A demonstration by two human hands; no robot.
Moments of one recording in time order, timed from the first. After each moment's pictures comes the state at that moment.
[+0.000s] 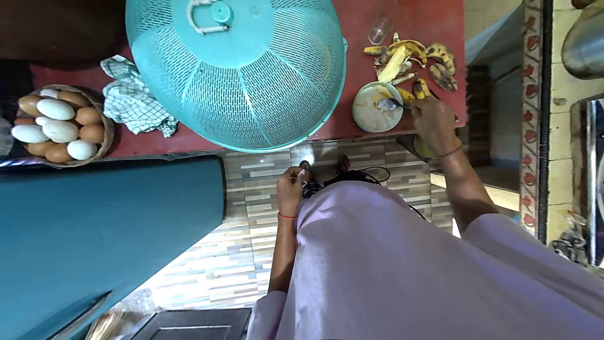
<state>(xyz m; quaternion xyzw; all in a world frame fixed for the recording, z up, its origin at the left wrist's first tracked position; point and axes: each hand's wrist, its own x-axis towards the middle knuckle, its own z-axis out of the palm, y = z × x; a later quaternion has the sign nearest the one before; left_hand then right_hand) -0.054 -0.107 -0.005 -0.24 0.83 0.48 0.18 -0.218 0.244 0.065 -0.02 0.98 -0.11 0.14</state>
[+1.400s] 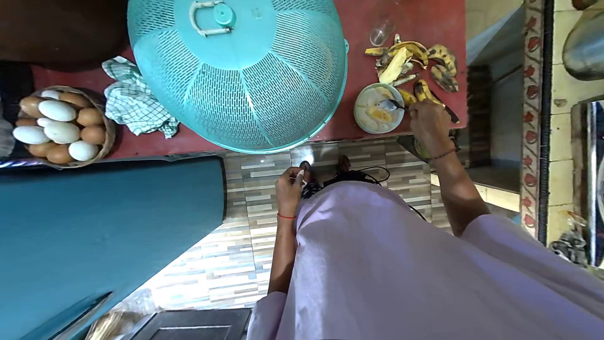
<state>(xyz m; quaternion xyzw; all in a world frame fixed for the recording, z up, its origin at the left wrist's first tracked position) -0.057 -0.111 -0.006 -0.25 0.82 0.48 0.17 -0.219 0.225 0.065 0.05 0.98 -0.08 0.17</state>
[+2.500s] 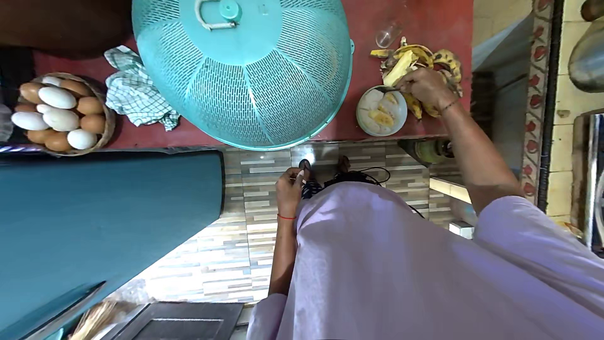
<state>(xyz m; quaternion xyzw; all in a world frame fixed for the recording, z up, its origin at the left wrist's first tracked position) -0.051 -0.106 -0.005 -0.27 0.82 0.48 0.17 -0.338 0.257 0.026 -0.12 0.94 -0.18 0.24</state>
